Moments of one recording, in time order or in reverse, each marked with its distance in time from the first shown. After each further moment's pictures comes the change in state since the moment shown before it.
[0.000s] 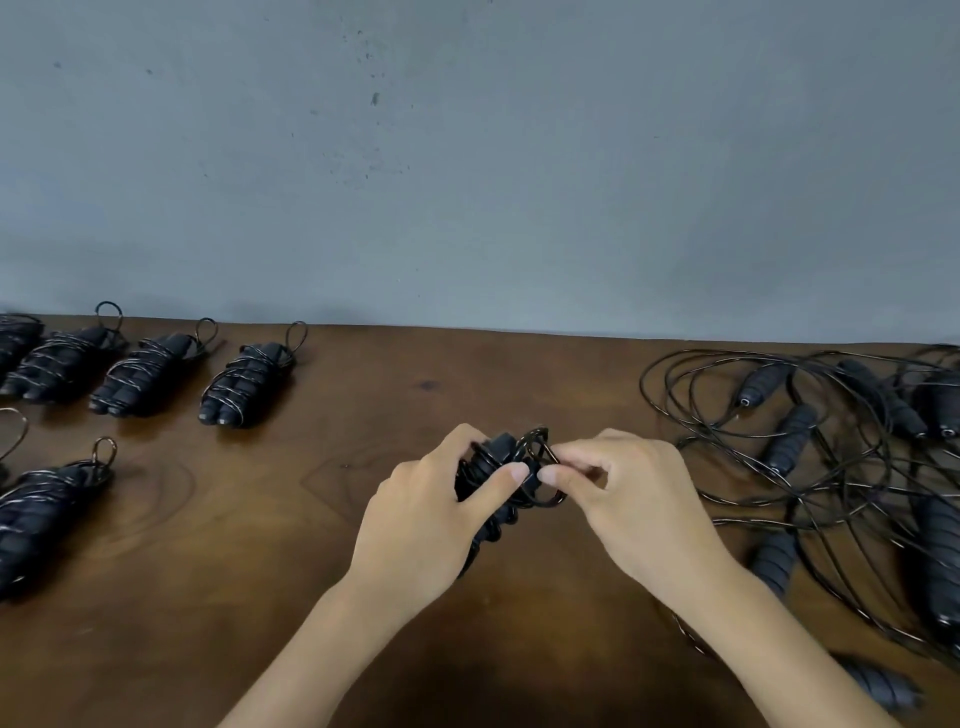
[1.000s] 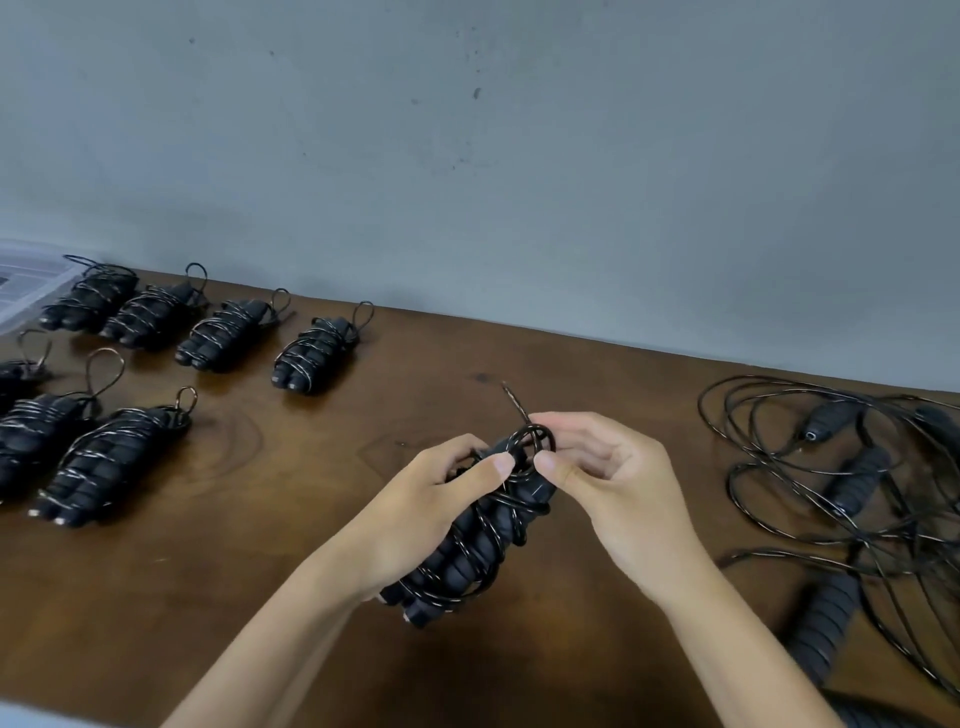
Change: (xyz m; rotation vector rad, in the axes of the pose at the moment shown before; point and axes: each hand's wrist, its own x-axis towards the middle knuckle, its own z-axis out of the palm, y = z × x) left_hand -0.020 -0.042 -0.049 -0.529 -0.212 -0.094; right_hand 0.010 -0.039 0.045 0.861 -0.084 -0.029
